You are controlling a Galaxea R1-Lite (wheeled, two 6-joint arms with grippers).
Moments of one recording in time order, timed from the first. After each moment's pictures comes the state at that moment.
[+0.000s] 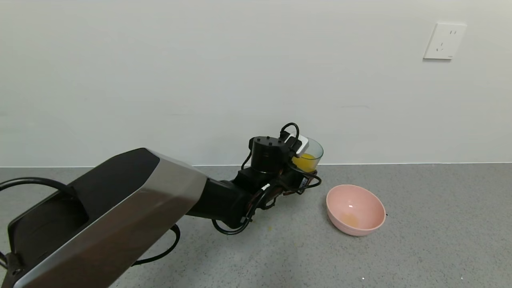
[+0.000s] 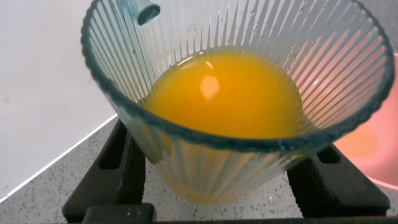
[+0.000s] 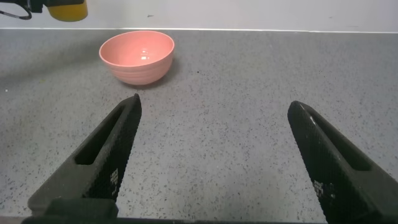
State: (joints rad) left arm -0.68 2.31 -1.45 -0.64 0.06 0.20; right arm 0.00 0.00 0.00 -0.01 0.00 0.03
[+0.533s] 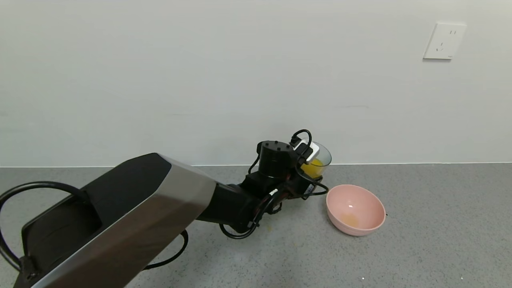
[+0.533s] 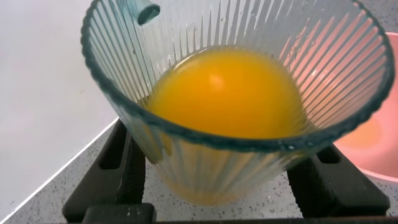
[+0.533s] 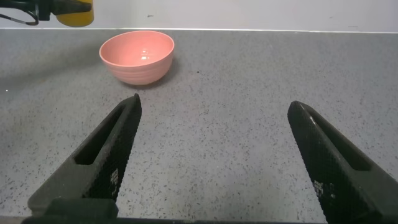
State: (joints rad) left arm -0.71 2.34 -1.47 -0.64 0.08 0.29; right arm 0.00 0.00 0.00 -0.01 0.00 0.03
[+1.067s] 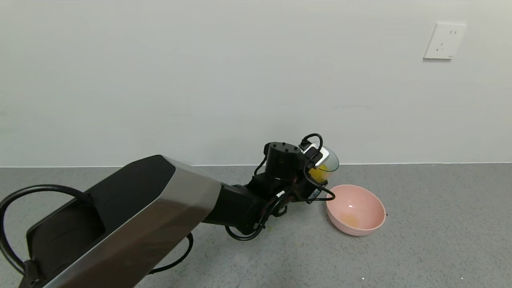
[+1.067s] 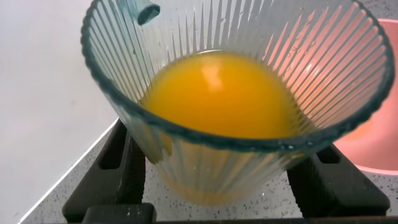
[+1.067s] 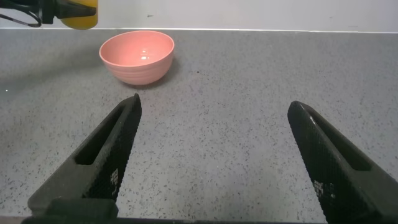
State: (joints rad) left arm -0.74 2.34 -1.50 -0.59 0.08 0.36; right arm 0.00 0.00 0.00 -0.01 0.00 0.03
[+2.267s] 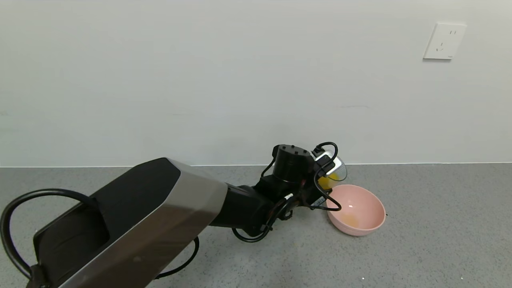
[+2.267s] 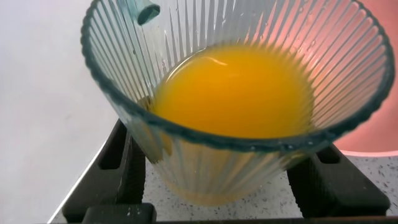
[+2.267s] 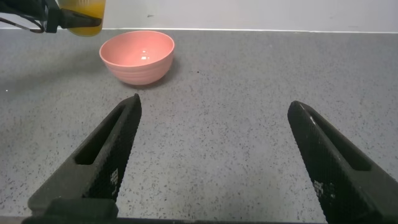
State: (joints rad) left arm -0.77 2.35 -1.54 -0.52 0.08 0.48; right arm 0.00 0.00 0.00 -0.01 0.00 0.03
